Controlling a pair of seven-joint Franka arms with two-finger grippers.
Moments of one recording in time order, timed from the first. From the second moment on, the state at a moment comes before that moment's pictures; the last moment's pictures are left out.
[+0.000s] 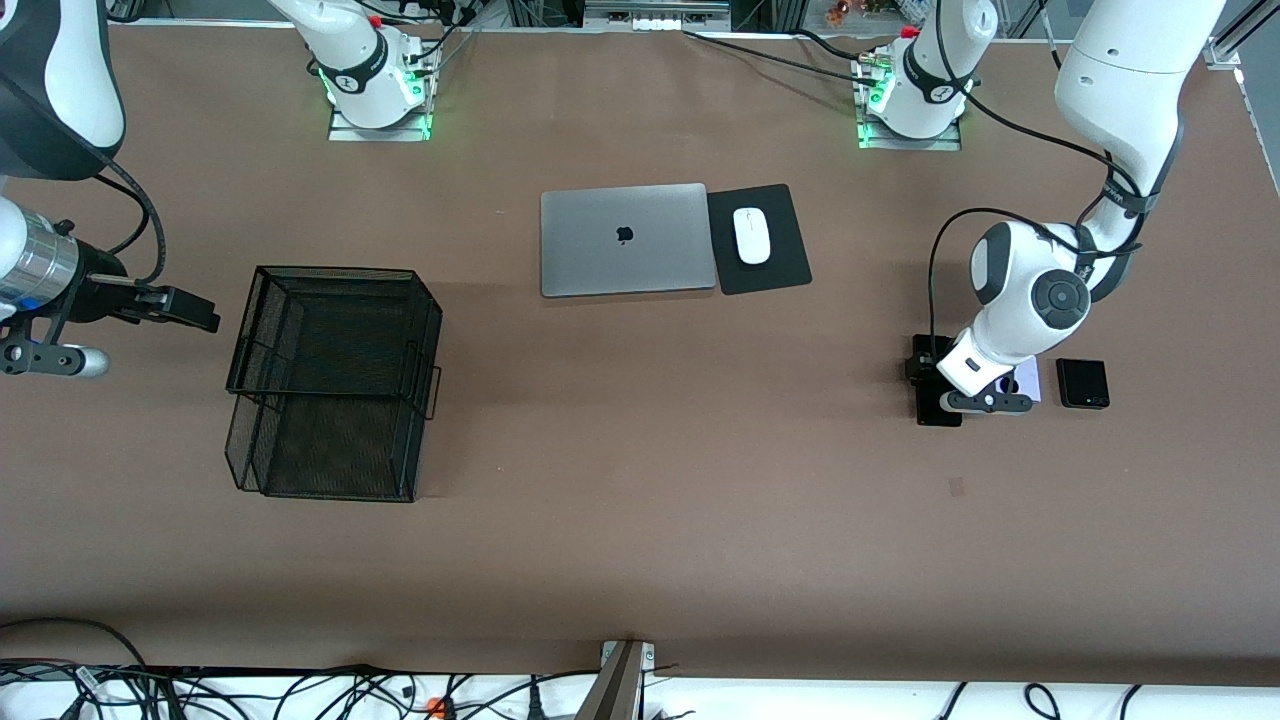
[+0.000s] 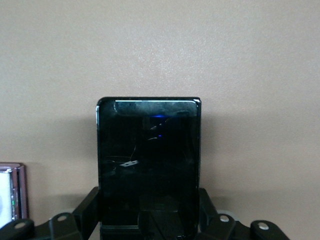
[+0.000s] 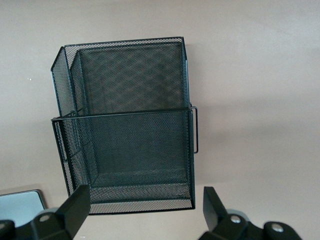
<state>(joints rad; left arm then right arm) 0.02 0.48 -0.05 -2.18 0.02 2.65 -0.03 -0.07 0.21 0.08 -1.55 -0.01 1.68 0.11</state>
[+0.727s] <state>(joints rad) 0.02 0.50 -0.05 -1.99 0.02 2.33 -0.08 -0.07 0.21 0.07 -1.55 -0.01 1.68 0.11</state>
